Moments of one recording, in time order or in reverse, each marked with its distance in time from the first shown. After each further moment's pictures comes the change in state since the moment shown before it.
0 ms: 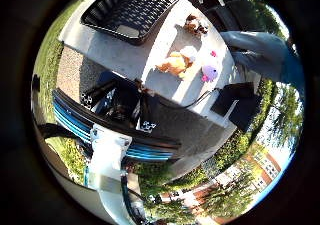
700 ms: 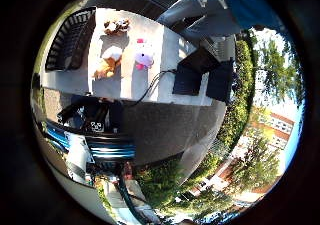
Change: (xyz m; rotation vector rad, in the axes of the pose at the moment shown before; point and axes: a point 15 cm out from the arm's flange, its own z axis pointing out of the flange) arm 0.262 0.054 -0.114 0.172 0.080 0.411
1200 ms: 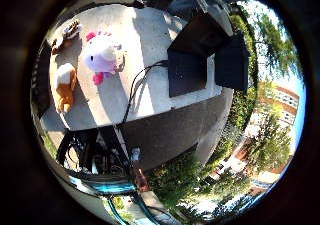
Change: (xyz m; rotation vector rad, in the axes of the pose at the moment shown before) arm 0.113 -0.110 0.178 0.036 -0.018 0.190
